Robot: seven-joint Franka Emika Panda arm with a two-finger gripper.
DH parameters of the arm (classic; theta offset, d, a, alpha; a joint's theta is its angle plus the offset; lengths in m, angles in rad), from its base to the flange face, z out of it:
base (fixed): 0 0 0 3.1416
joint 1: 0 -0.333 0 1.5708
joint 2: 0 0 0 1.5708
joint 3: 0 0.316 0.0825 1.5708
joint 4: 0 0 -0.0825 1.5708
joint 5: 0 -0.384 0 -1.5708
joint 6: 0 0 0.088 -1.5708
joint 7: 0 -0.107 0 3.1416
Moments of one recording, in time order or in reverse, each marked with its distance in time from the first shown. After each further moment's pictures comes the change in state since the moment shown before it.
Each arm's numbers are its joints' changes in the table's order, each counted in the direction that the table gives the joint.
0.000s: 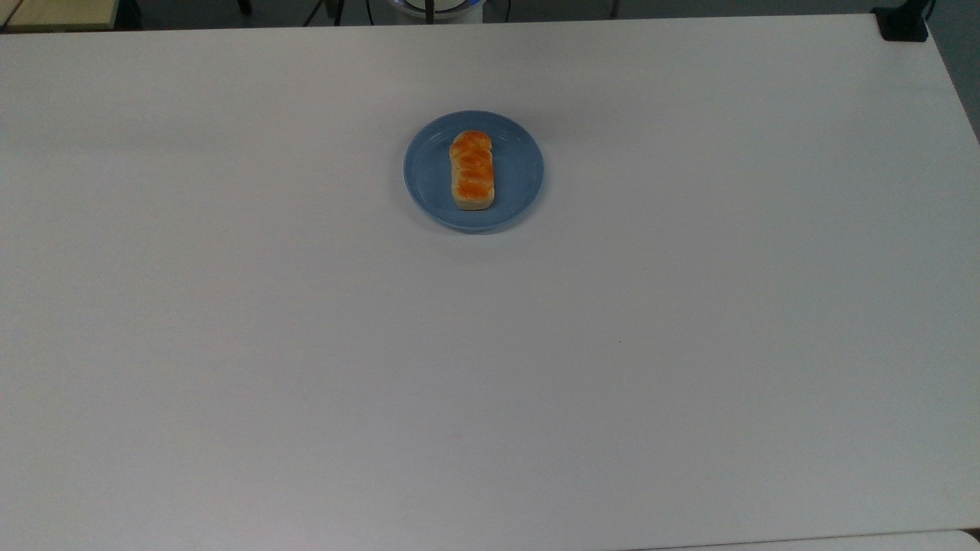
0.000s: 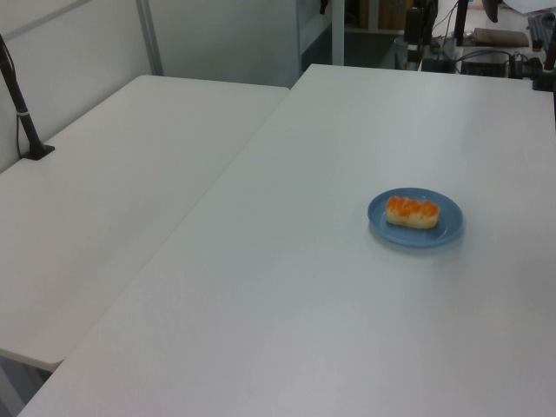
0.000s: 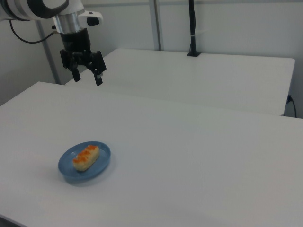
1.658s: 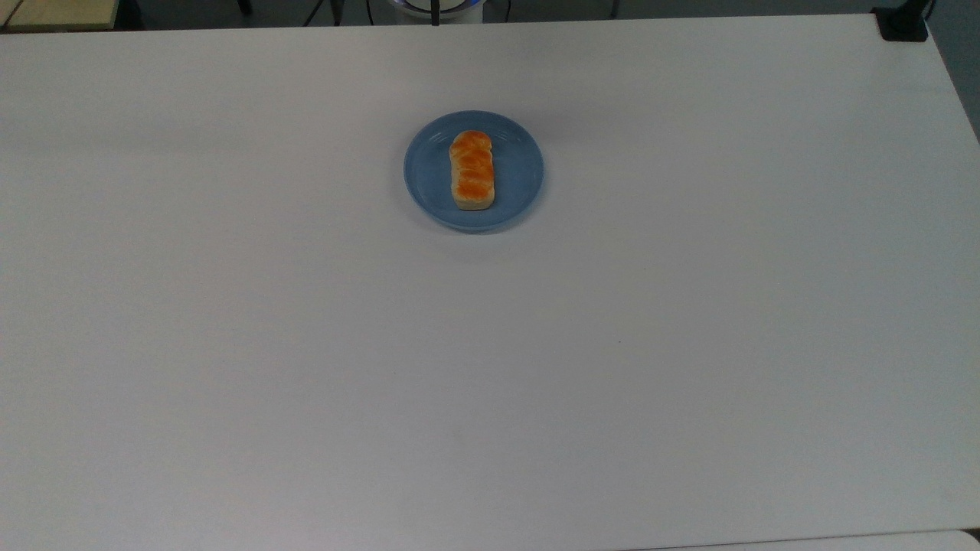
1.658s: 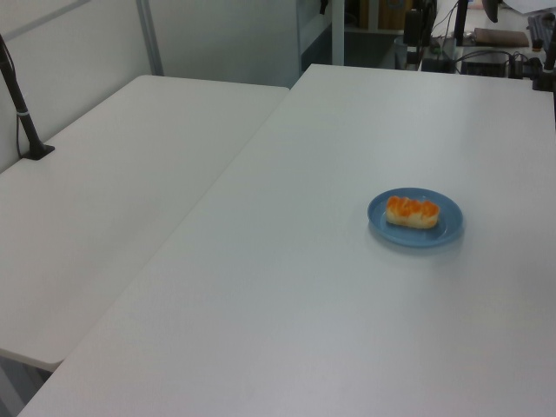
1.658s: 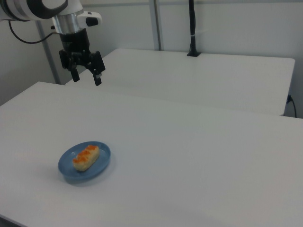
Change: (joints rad) arm -0.003 0.003 0.006 0.000 0.000 0.000 0.000
